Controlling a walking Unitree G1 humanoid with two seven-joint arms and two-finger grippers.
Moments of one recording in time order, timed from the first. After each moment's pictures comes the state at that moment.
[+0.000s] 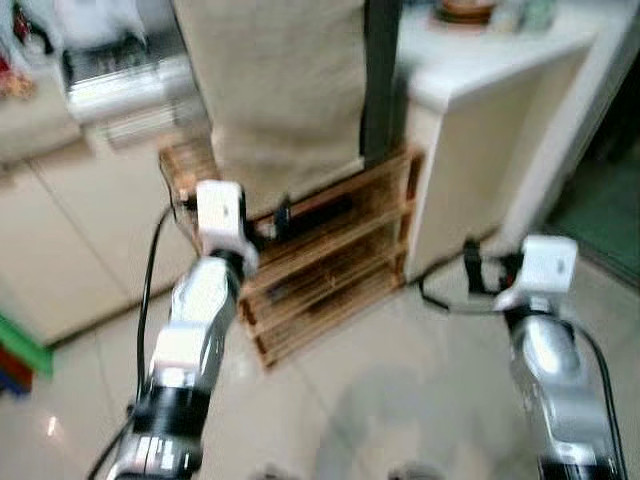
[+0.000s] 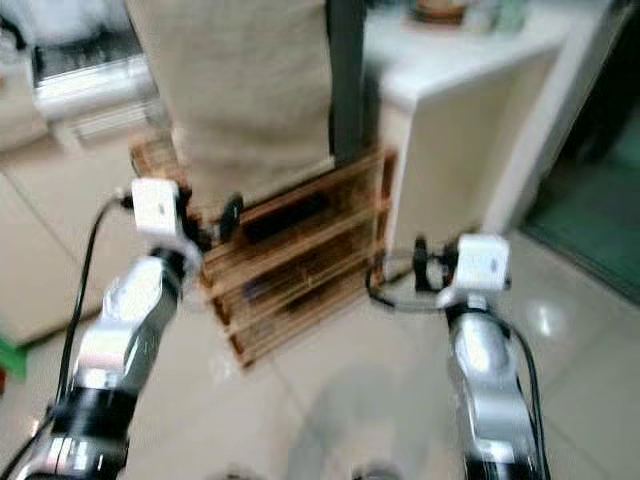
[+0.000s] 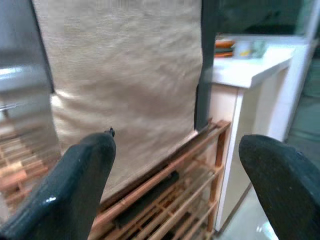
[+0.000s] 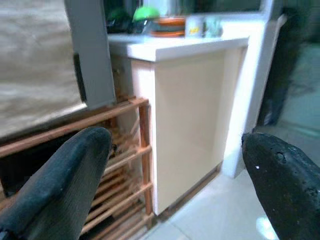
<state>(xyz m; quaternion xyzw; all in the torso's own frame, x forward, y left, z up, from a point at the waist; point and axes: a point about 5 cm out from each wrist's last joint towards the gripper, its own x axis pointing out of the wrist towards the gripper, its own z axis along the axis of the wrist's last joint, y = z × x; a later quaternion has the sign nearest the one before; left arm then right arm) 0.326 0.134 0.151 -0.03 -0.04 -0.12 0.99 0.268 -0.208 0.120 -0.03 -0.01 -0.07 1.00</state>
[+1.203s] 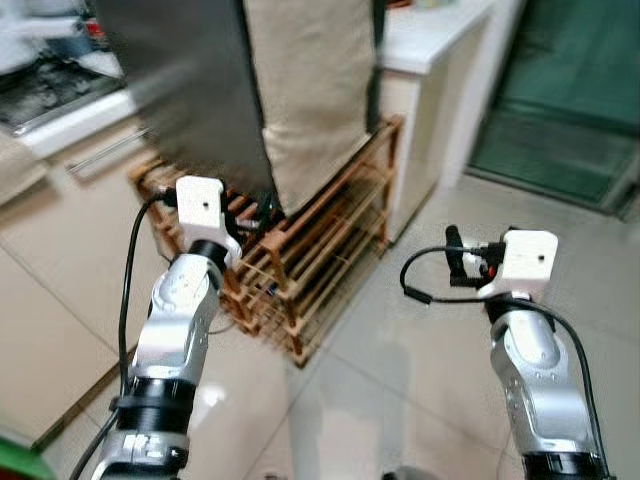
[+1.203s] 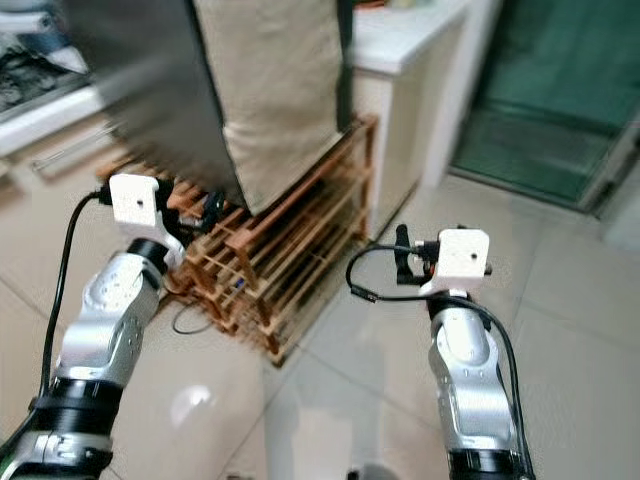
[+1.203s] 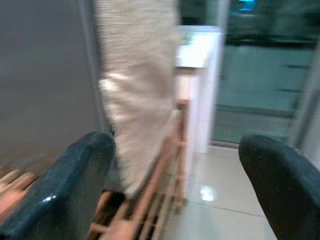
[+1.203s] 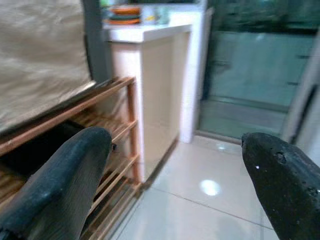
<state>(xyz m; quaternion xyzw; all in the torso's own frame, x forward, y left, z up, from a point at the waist) 0.326 0.129 0.149 -0.03 -0.05 -0.14 0.99 0.275 -0.199 0.116 -0.03 -0.01 -0.05 1.00</state>
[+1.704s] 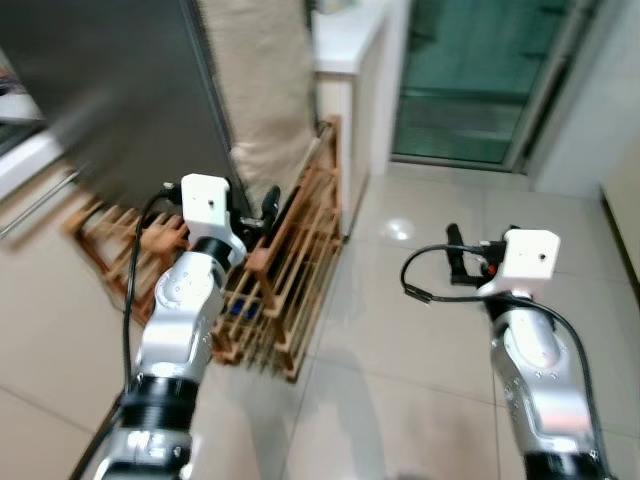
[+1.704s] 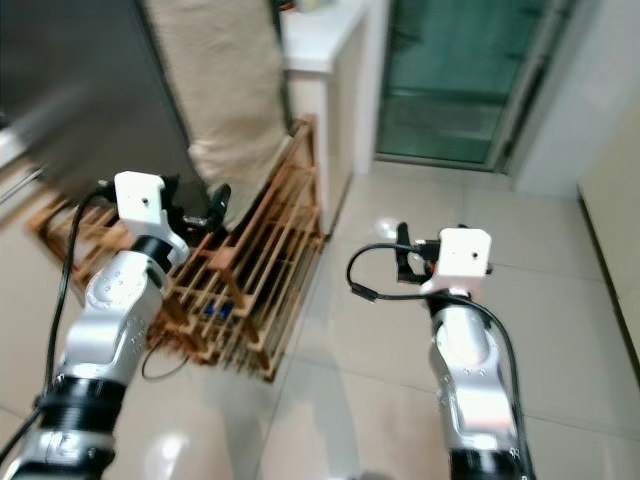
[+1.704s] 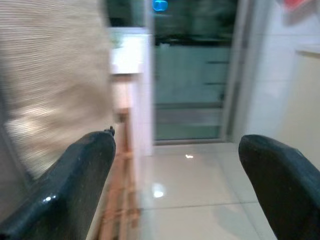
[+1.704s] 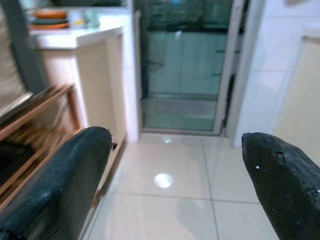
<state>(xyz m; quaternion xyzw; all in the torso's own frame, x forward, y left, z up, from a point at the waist) 0.326 0.119 0.152 -0.03 -0.05 -0.16 0.99 0.277 -0.205 0.124 -0.03 -0.03 -0.06 1.00</state>
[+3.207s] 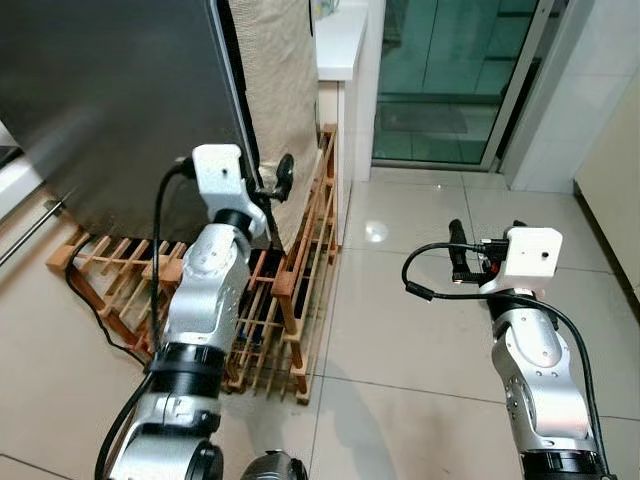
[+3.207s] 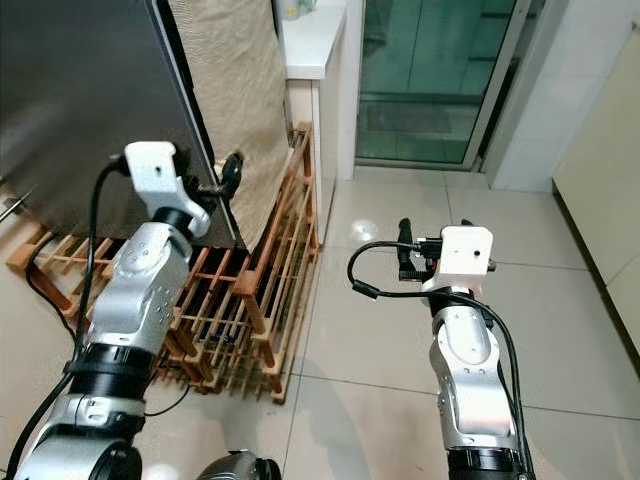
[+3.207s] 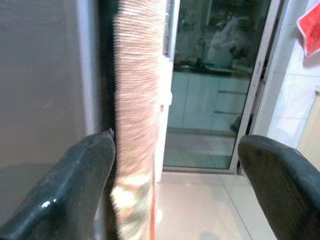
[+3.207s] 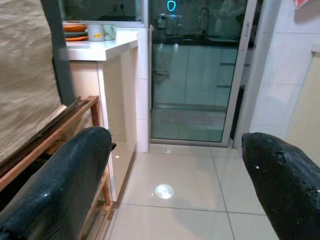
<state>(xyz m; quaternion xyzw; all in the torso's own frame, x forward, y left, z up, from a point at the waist) 0.358 0.117 0.187 -0.07 -0.08 -0.09 0.99 0.279 -0.187 0.125 -0.03 -0.04 -0.04 1.00</state>
